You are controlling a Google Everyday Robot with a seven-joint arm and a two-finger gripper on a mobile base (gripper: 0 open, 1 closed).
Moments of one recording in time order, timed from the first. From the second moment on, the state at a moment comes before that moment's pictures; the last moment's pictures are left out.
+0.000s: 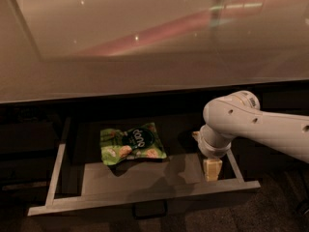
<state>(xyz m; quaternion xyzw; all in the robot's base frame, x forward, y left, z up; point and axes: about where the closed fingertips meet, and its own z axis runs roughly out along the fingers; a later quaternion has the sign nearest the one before) 0.496 -0.174 0.613 -0.75 0.66 -0.01 0.07</state>
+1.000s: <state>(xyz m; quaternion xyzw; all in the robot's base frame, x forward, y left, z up) 0.446 -0.145 0.586 -0.77 0.63 -0.03 0.06</state>
